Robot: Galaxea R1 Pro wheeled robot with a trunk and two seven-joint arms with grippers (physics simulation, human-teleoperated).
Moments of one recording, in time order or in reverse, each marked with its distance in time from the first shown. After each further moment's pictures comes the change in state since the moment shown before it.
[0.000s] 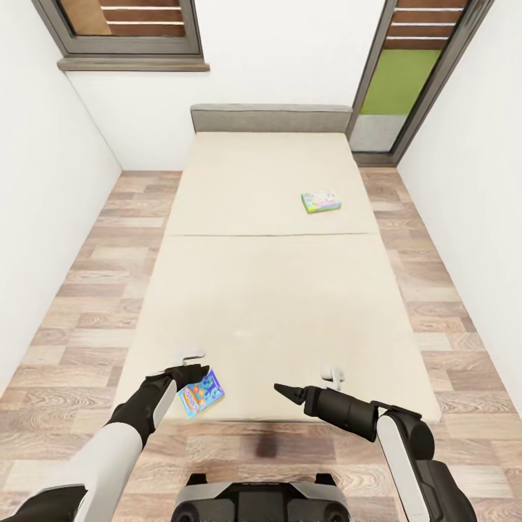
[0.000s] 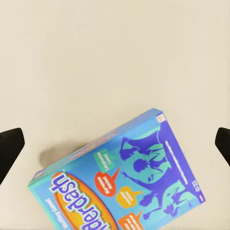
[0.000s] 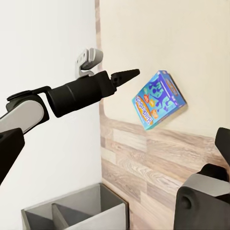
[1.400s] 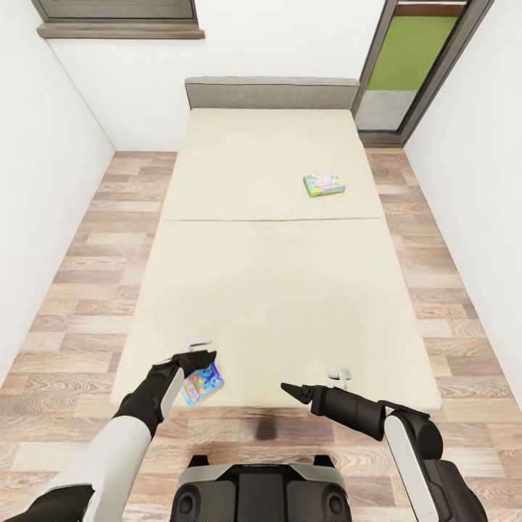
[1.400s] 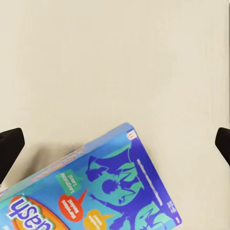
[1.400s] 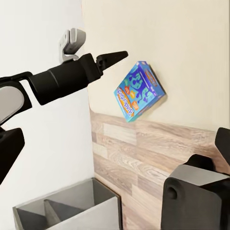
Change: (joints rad) left arm -0.010 -0.042 0.004 -0.093 -0.001 0.019 0.004; right arm -0.002 -0.044 0.001 0.000 -0.001 -0.031 0.012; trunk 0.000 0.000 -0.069
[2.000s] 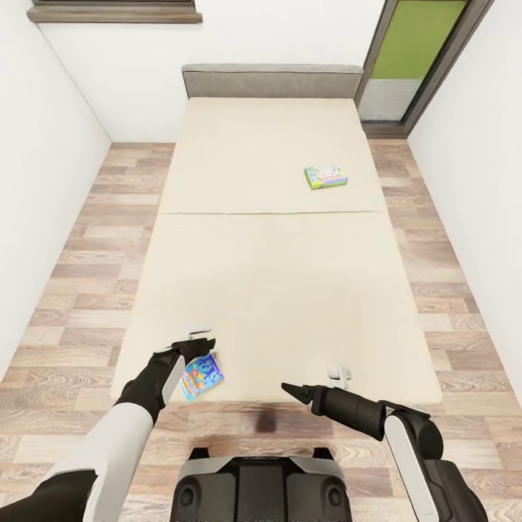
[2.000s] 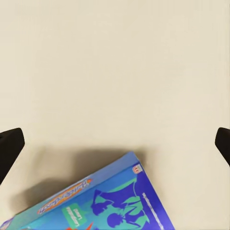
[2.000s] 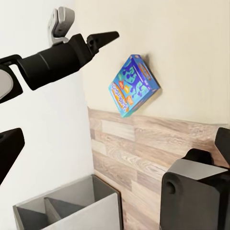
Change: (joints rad) left arm -0.051 -0.003 0.001 -0.005 -0.001 0.003 0.031; right arm 0.000 -0.001 0.000 0.000 0.001 -0.001 -0.004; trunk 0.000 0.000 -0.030
